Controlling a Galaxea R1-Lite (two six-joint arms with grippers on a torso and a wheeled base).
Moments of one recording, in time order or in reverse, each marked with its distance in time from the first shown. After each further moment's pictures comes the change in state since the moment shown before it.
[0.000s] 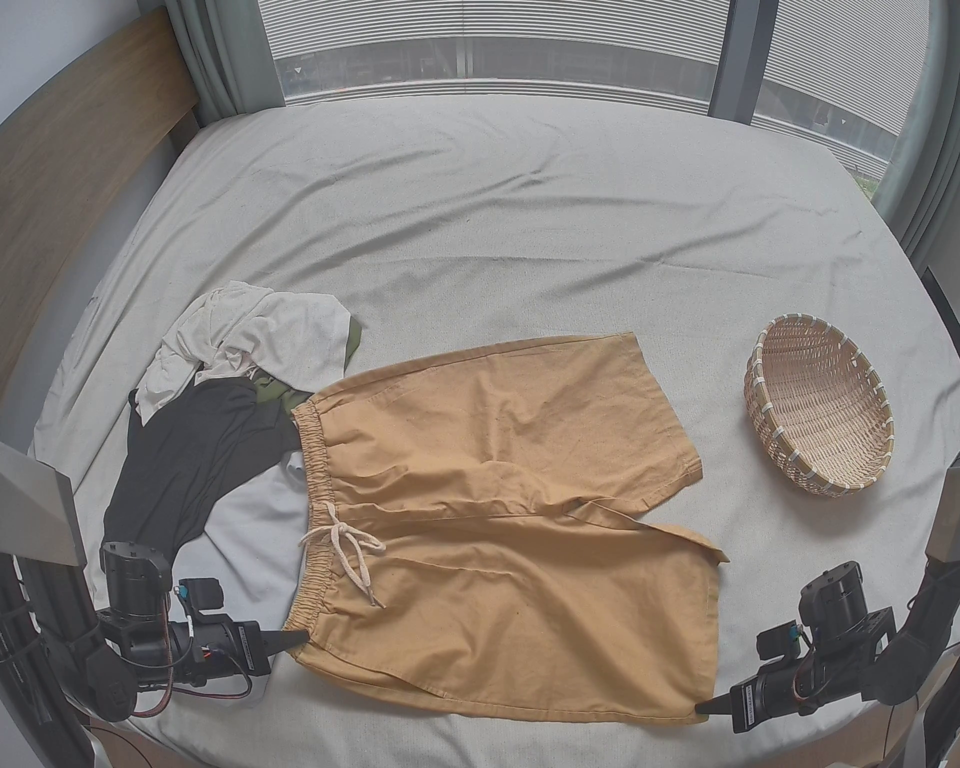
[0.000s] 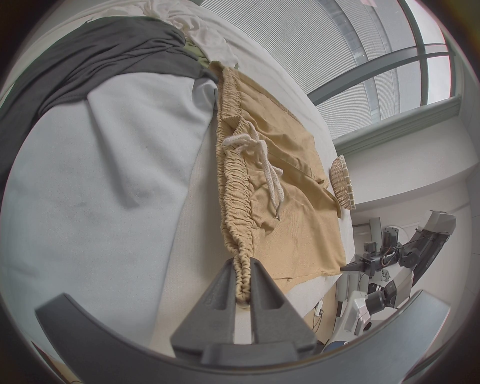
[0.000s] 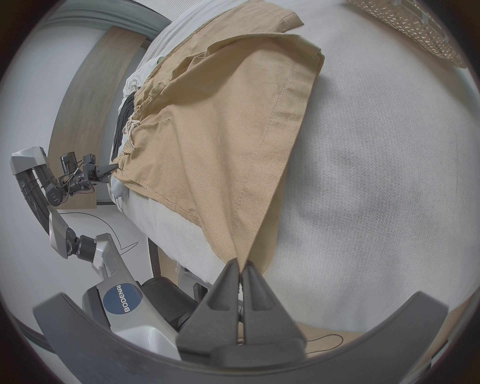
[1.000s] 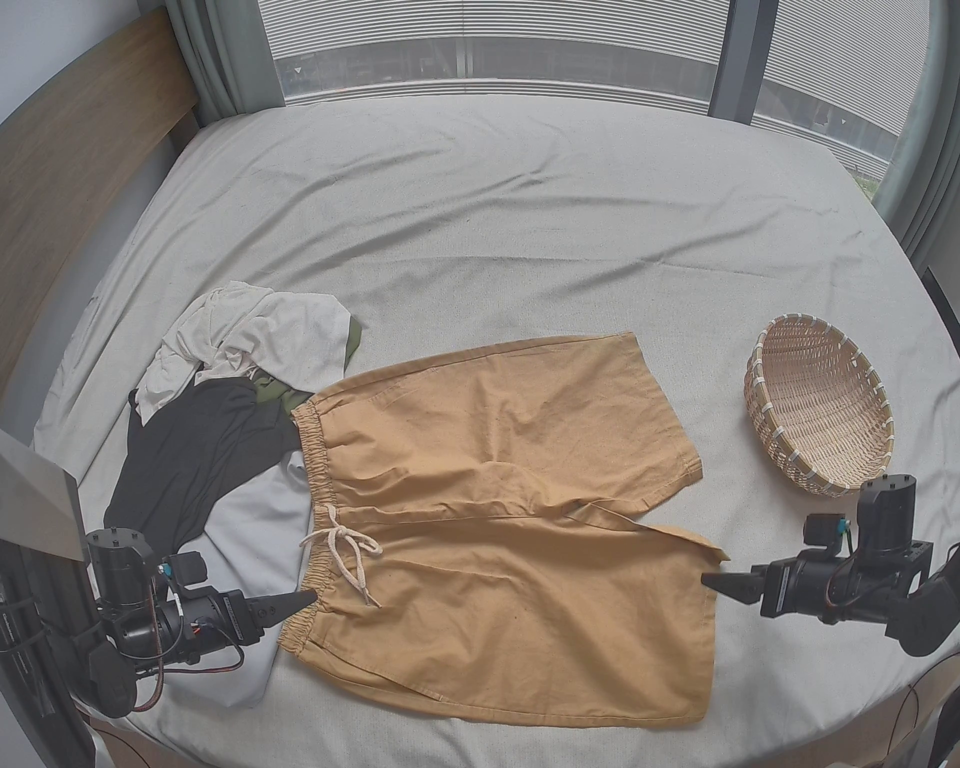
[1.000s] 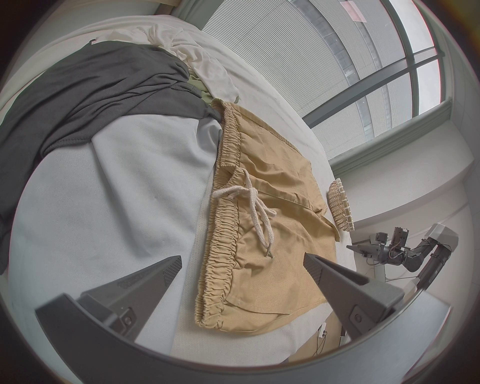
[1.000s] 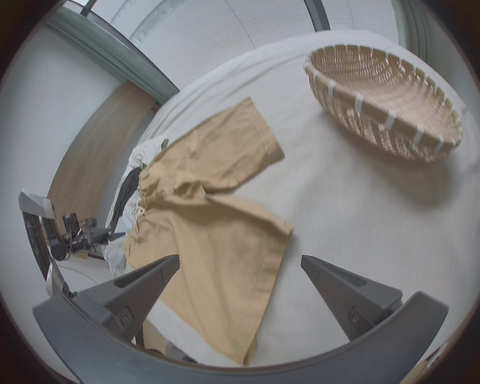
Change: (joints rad) left arm 0.051 0.053 0.000 -0.229 0.000 -0.077; right arm -0.164 -0.182 -0.206 -0.065 -0.052 0.020
